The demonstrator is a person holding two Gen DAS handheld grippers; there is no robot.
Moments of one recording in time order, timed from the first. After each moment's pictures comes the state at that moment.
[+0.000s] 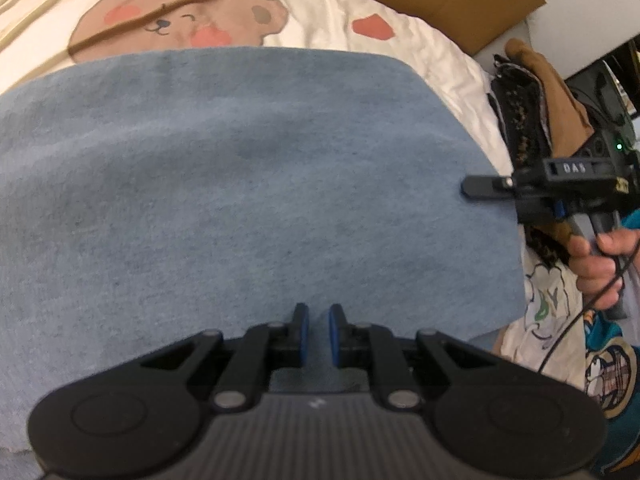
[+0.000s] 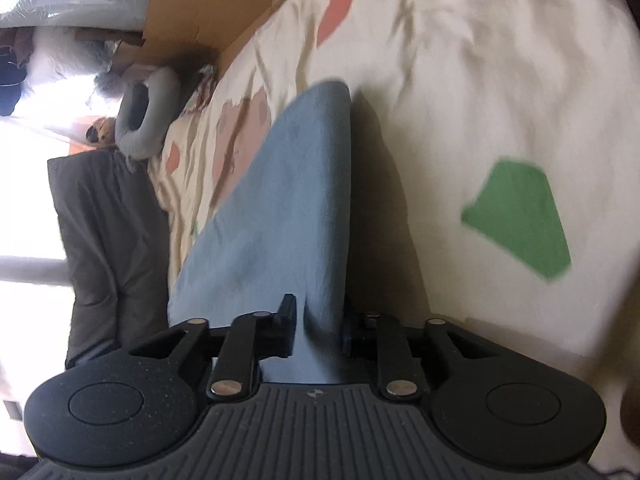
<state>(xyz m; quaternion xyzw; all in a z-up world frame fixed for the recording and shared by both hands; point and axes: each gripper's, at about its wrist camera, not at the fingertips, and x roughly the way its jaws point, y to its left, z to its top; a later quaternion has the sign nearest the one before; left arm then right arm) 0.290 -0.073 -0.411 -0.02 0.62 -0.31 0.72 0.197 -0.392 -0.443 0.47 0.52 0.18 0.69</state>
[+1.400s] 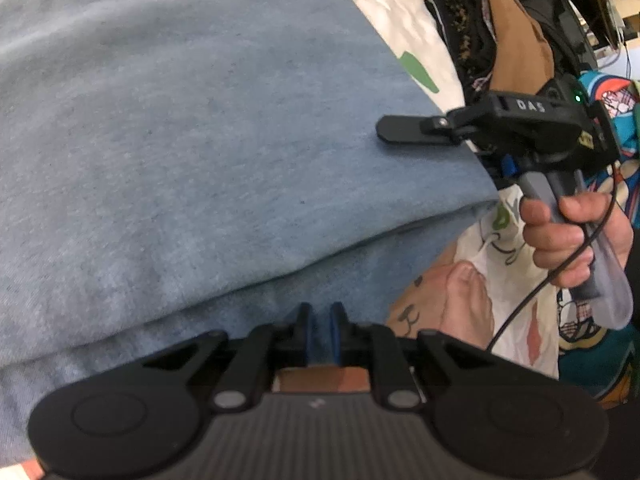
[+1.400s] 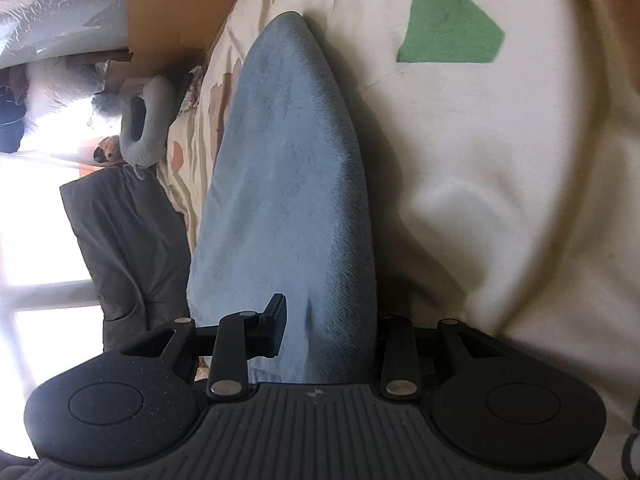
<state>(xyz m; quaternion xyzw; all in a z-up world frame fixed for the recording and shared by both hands) 0.239 -0.116 -0.437 0.00 0.67 -0.38 0.64 0.137 -0.367 -0.475 0.55 0.49 0.16 0.65</state>
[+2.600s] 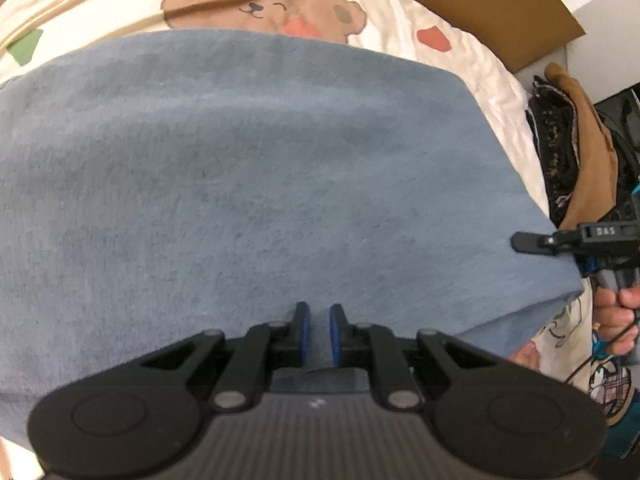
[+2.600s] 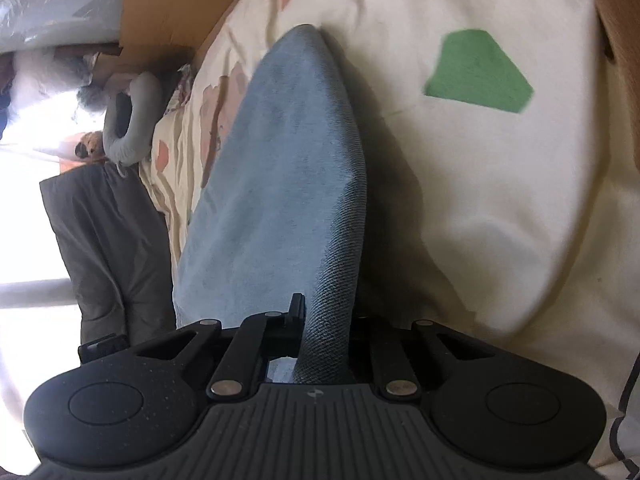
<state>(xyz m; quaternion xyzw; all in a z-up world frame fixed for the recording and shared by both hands) 0.286 -0.010 -0.405 -0.04 0.64 -0.25 0.72 0.151 -0.365 -0.447 0.52 0.52 0.14 0.67</state>
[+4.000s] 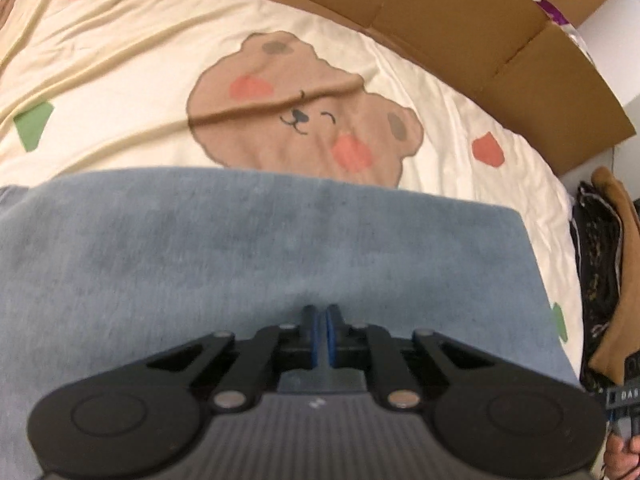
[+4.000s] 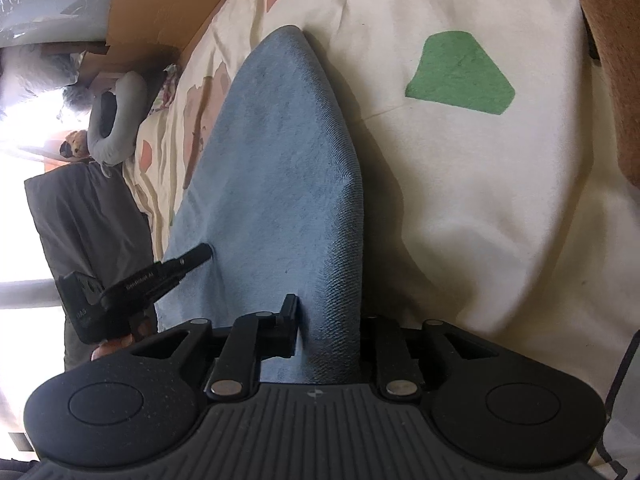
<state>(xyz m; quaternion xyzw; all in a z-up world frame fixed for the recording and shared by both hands) 0.366 -0.014 -0.398 -0.08 0.57 -0.18 0.80 0.148 -0.369 -0.453 0.50 0.53 0.12 0.67</state>
